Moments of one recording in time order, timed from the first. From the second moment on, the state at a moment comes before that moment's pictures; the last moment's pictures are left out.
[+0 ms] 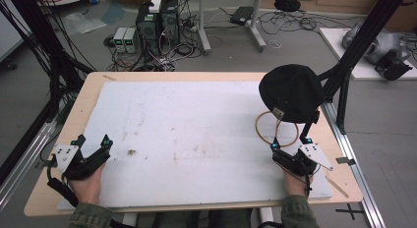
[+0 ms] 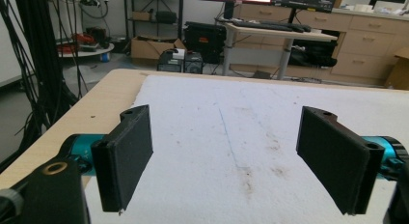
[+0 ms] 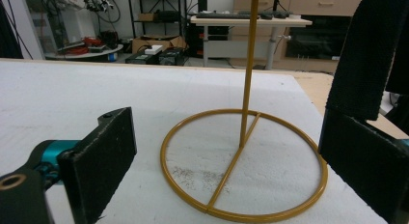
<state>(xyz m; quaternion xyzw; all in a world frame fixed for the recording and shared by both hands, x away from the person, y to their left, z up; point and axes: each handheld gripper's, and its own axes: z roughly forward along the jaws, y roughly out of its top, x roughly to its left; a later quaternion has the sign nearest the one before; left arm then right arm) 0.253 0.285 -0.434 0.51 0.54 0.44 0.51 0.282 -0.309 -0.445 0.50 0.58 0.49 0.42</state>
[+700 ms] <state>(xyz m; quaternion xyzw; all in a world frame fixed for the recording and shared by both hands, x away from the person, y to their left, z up) 0.253 0.286 -0.435 0.52 0.54 0.43 0.51 0.284 -0.307 -0.446 0.49 0.59 0.49 0.42</state>
